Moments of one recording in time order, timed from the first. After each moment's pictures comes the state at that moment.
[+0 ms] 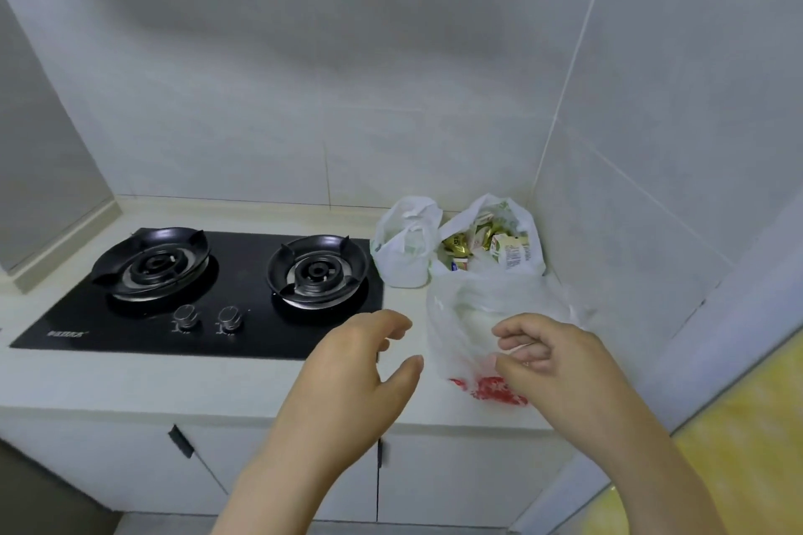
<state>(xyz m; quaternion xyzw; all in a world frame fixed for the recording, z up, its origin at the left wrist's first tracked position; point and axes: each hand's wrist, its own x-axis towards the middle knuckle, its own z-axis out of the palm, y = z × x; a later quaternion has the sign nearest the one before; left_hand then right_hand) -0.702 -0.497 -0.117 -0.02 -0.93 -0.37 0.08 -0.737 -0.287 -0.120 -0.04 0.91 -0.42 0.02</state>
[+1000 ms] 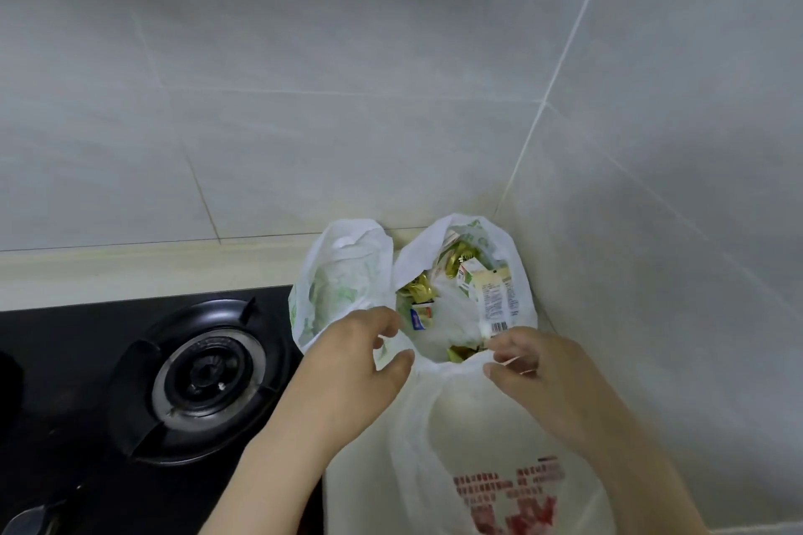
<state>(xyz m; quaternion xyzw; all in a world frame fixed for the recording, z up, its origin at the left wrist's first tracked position) -1.043 -0.507 -0.174 -0.10 -0.91 -0.40 -0.06 -1.021 -0.285 -0.173 0.09 0.93 -0.35 0.06</state>
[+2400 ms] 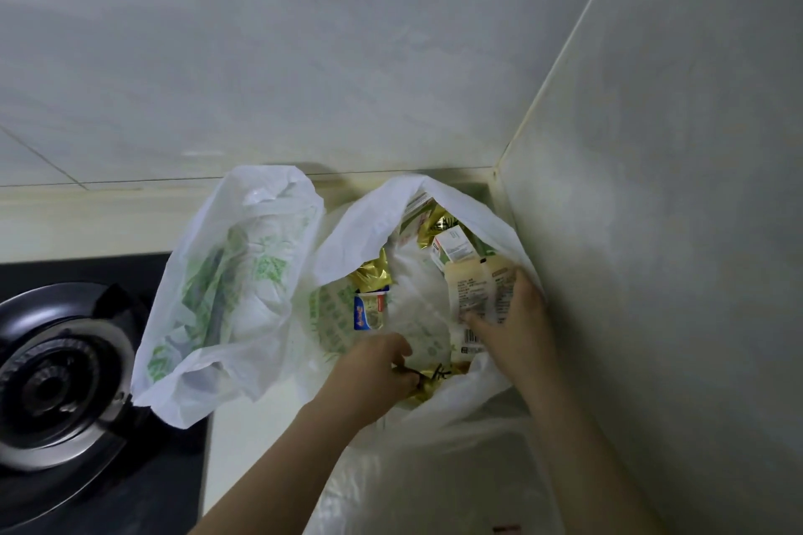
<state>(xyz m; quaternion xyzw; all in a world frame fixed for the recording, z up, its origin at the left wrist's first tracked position) -1.191 -0.358 -0.364 -0.02 -0.90 -0.33 -0.29 -1.215 -0.163 -0.360 0.17 0.92 -0.34 0.08</state>
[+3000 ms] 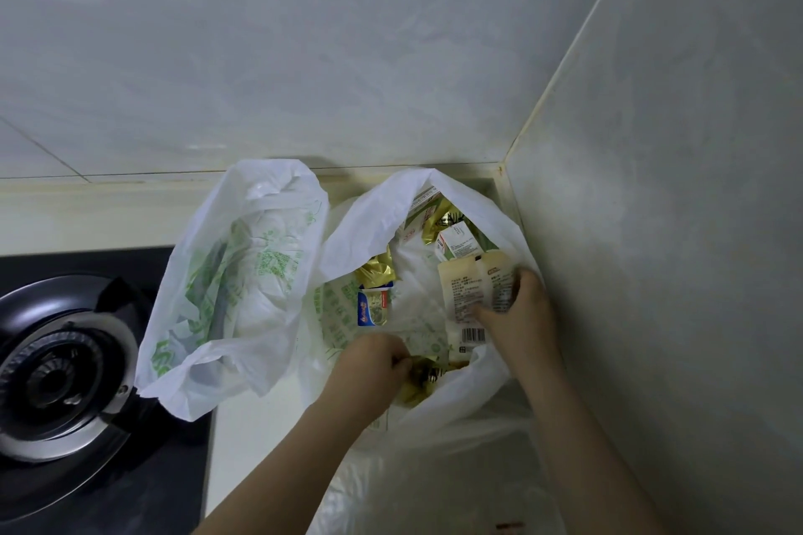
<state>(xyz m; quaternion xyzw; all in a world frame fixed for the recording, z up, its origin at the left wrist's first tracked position) -1.189 -0.358 -0.373 -0.02 -0.92 -0.31 -0.25 -1.223 -0.165 -0.368 0.21 0.90 -0.38 0.05</state>
